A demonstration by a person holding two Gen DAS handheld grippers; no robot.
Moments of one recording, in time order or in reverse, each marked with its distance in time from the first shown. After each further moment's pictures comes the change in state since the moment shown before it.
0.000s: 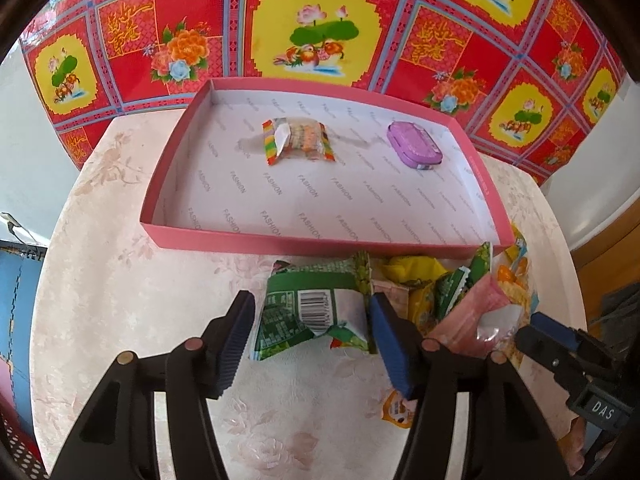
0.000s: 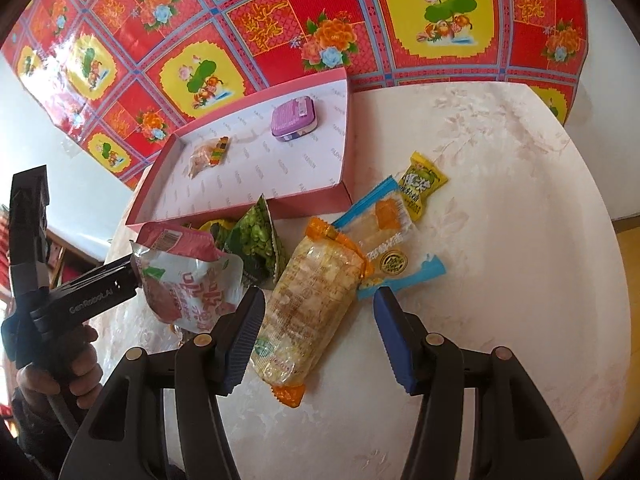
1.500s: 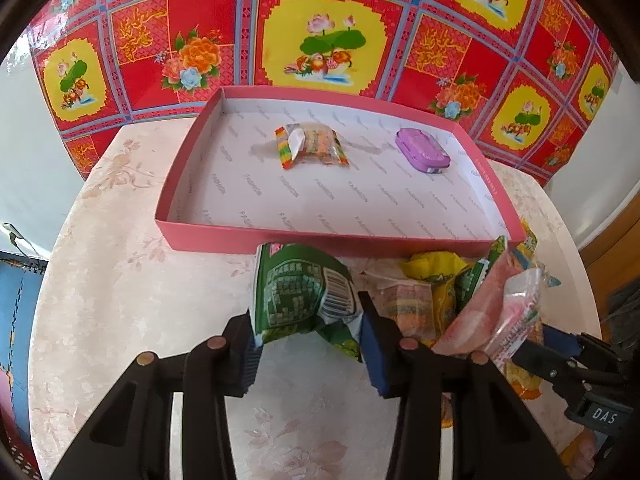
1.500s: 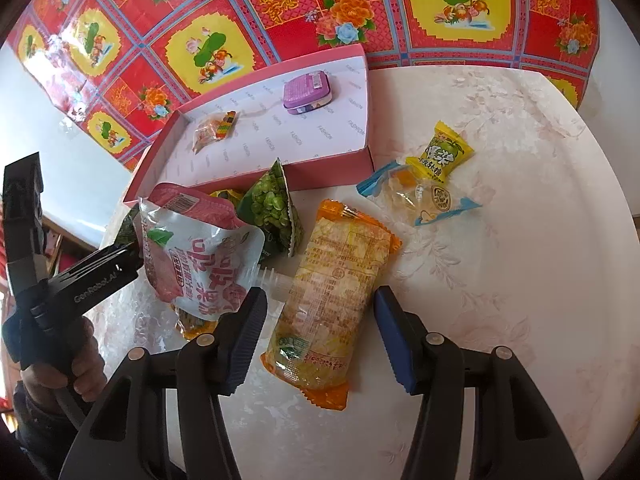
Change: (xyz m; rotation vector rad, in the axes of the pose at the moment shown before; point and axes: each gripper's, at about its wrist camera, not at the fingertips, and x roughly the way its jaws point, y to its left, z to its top) left arm -0.007 0.011 -0.001 0.016 -0.078 0.010; right arm 0.015 0.014 -0.011 -0.025 0.026 -0.034
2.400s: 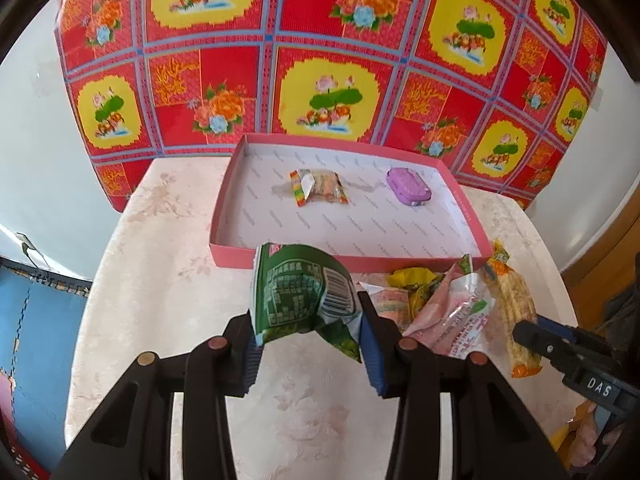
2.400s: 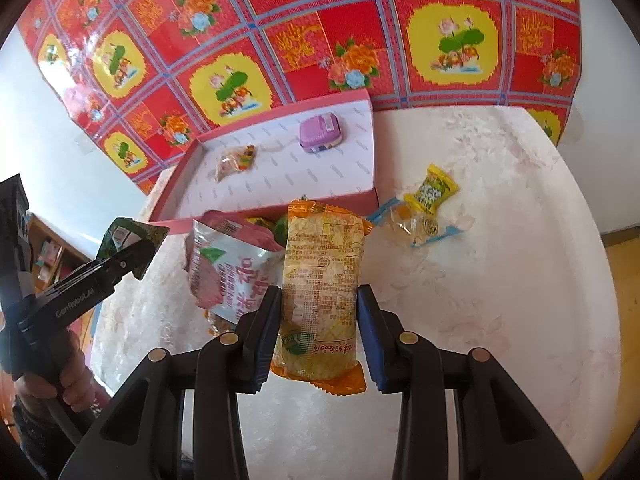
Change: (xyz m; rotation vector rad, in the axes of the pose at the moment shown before) left arm -0.060 0.009 -0.003 -0.001 -0.103 0.002; right arm -0.043 0.016 0.000 -0.012 -0.114 0.002
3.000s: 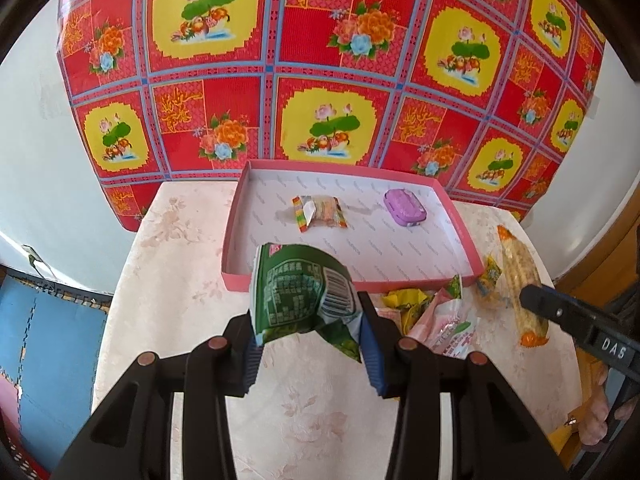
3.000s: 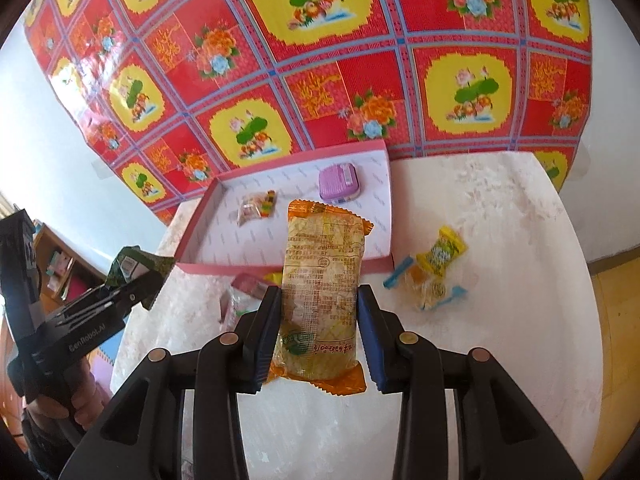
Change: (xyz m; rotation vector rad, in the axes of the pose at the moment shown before) left arm -0.020 0.000 0.020 0.008 -0.027 0.014; right arm -0.018 0.010 0.034 -0.012 -0.073 0.044
